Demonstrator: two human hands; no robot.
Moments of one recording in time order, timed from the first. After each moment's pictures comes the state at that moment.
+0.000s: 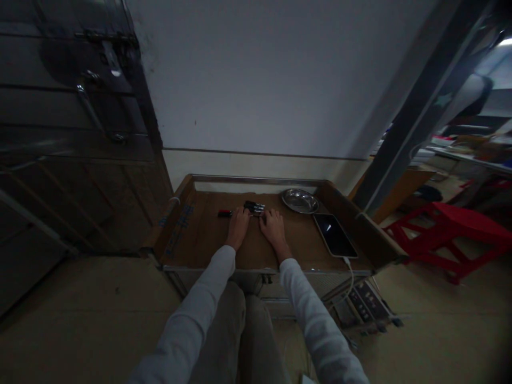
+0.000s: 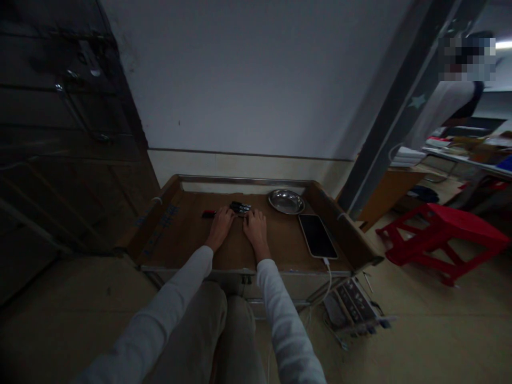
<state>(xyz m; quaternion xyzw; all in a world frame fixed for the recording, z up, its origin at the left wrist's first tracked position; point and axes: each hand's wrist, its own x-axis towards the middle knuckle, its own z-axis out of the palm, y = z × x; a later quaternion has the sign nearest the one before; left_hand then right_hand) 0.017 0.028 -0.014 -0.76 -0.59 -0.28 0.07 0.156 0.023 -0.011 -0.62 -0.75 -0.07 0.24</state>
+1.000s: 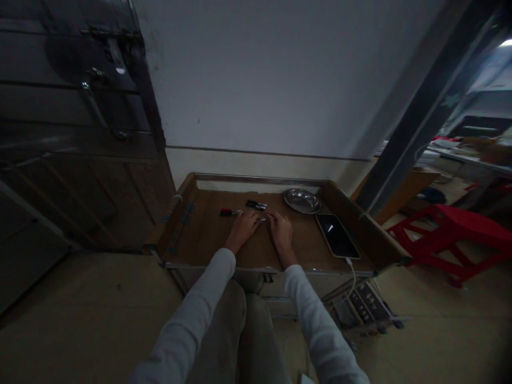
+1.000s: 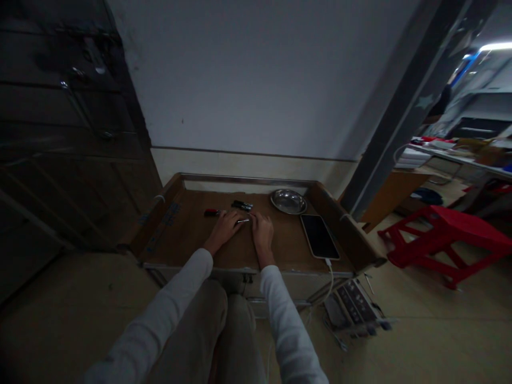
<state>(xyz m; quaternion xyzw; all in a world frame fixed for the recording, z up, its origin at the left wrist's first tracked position) 0.014 0.006 -0.003 -0.84 -0.48 -0.25 0.06 0.164 0.002 -0.004 -0.62 -0.70 -0.03 0.36</state>
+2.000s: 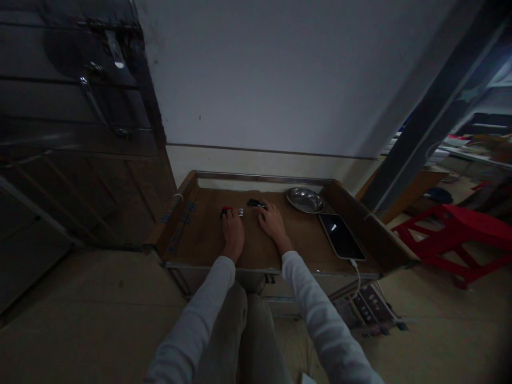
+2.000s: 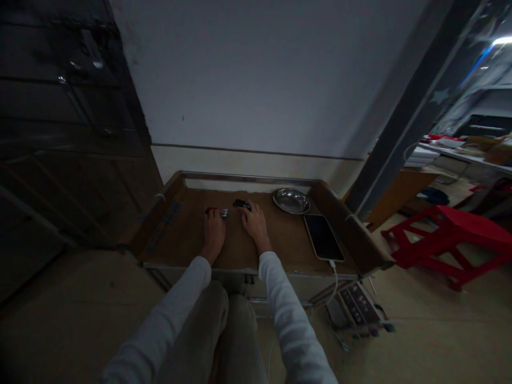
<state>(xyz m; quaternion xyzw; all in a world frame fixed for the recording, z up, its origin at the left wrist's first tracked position) 0.005 -0.014 -0.003 -0.64 -0.72 -0.23 0.10 0.147 0.036 -0.007 -0.52 -0.81 -0.05 0.29</state>
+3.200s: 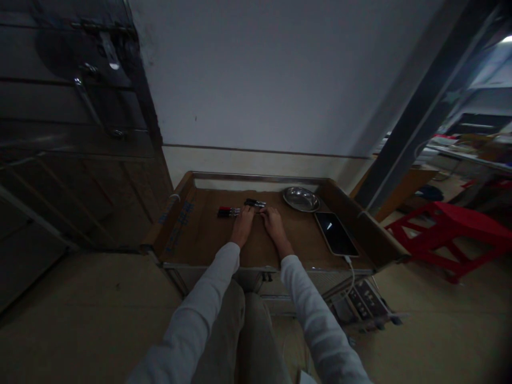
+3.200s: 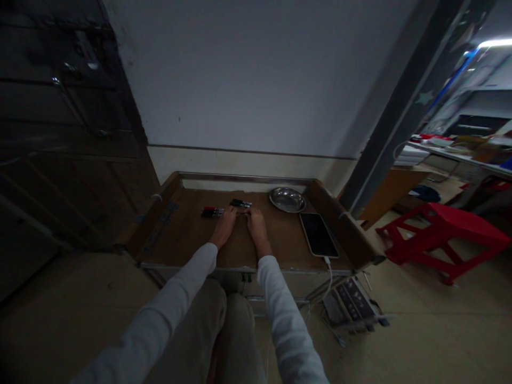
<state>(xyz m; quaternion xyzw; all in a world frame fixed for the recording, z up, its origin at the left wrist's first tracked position) 0.028 0.027 -0.011 -0.77 -0.57 -0.26 0.01 0.161 0.036 -0.015 -0.52 -0.77 0.06 0.37</state>
